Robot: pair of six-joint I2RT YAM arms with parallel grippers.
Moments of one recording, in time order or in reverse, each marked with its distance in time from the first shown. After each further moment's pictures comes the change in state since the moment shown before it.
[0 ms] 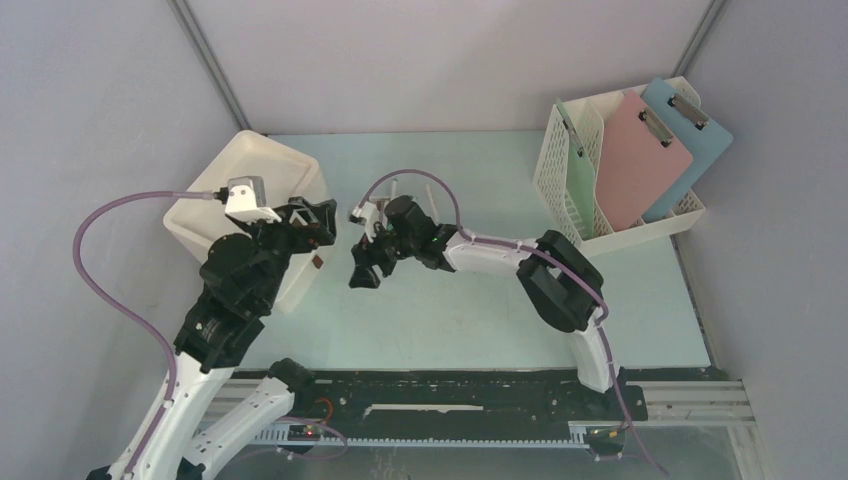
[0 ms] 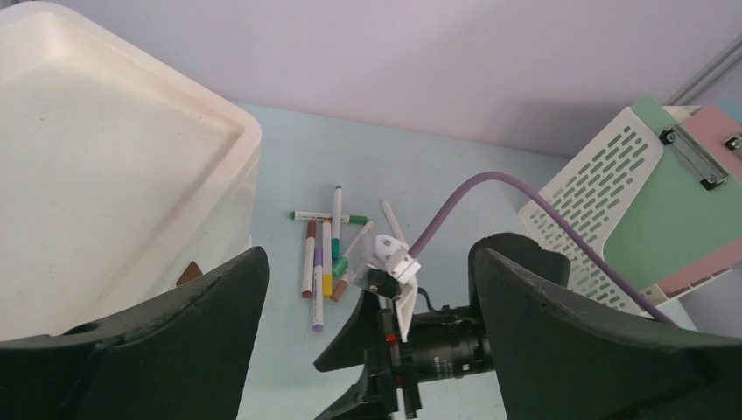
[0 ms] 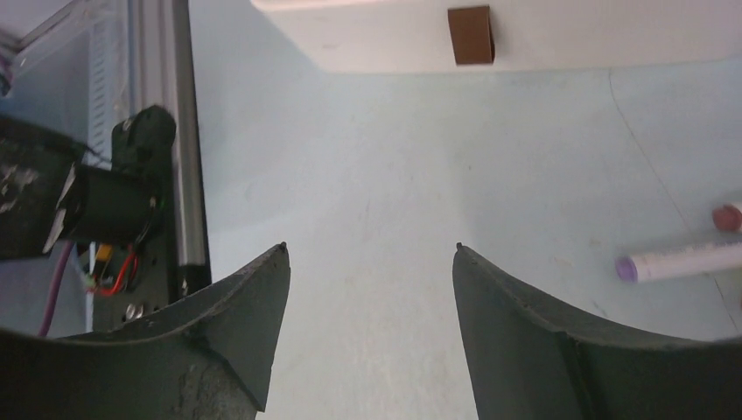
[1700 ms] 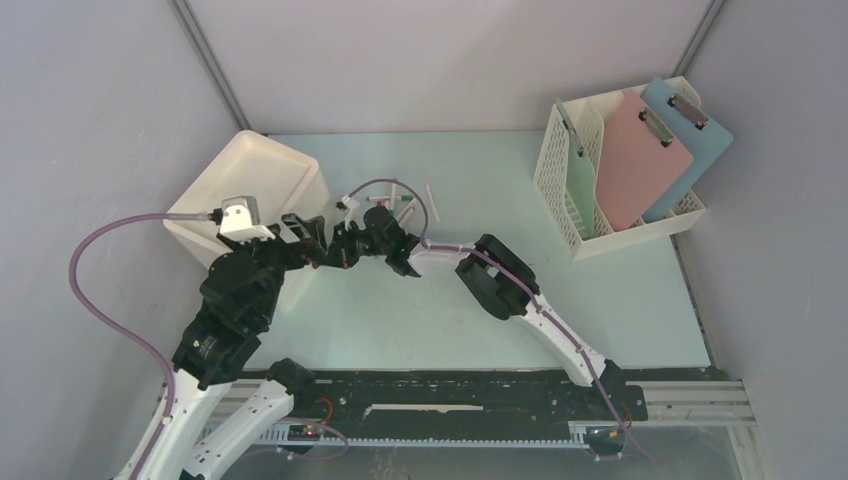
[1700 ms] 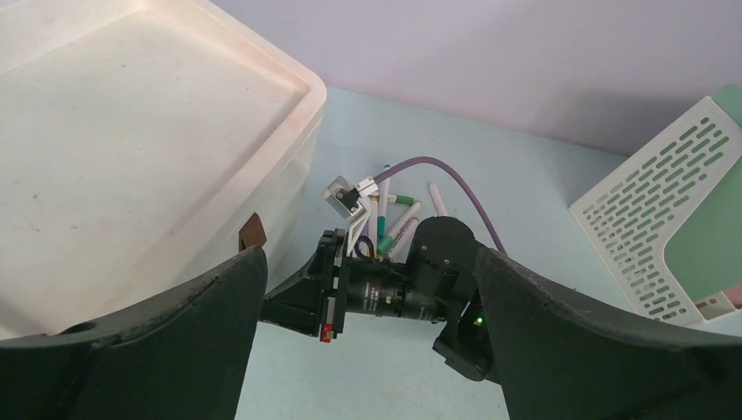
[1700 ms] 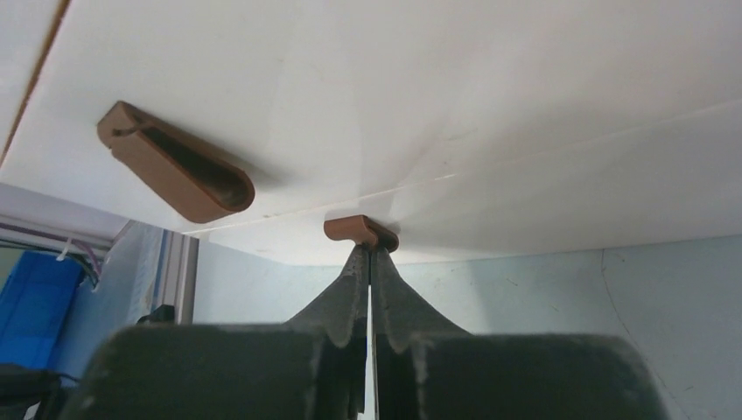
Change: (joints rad) left arm 0.001 -0.116 -0.093 -0.068 -0.104 0.002; right arm 0.020 0.551 0.438 0.480 0.071 0.501
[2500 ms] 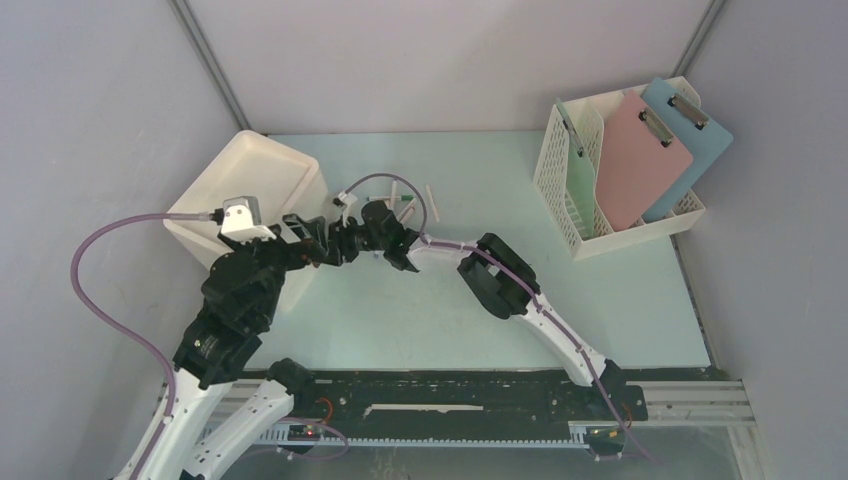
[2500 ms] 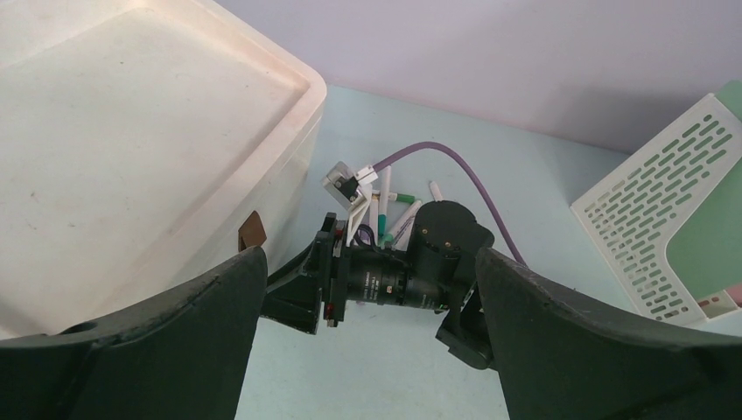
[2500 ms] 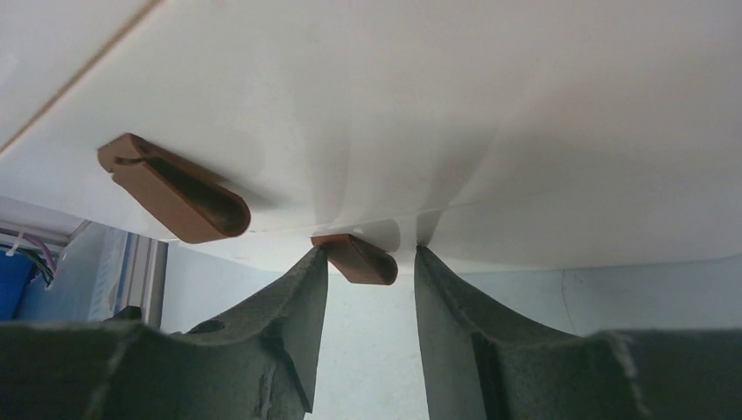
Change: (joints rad) left arm 0.000 0.000 -0.003 0.001 0.001 0.000; right arm -0.004 0.000 0.038 -0.061 0.013 -0.087
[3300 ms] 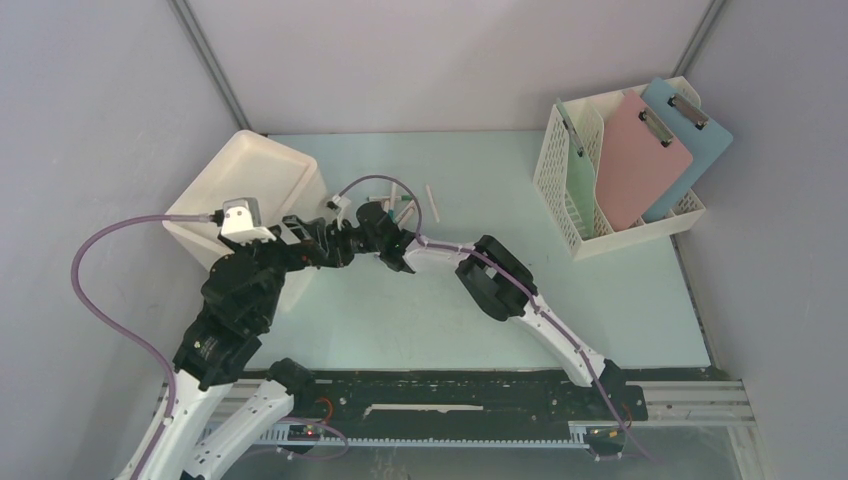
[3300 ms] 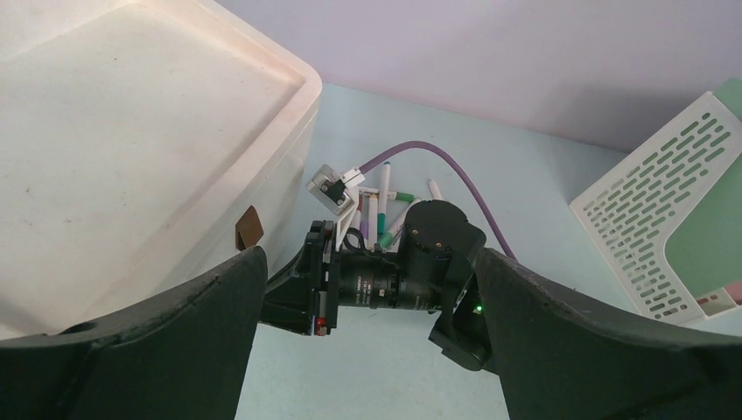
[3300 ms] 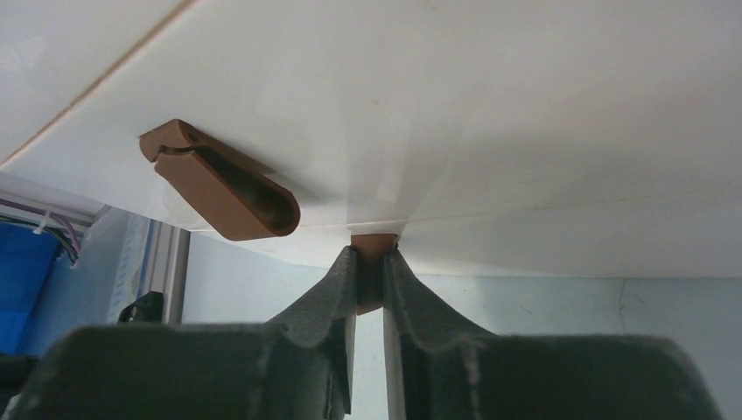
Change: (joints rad) left arm 0.000 -0.008 -0.010 0.000 0.004 0.000; right arm 0.019 0.016 0.053 -0.035 -0.059 0.000
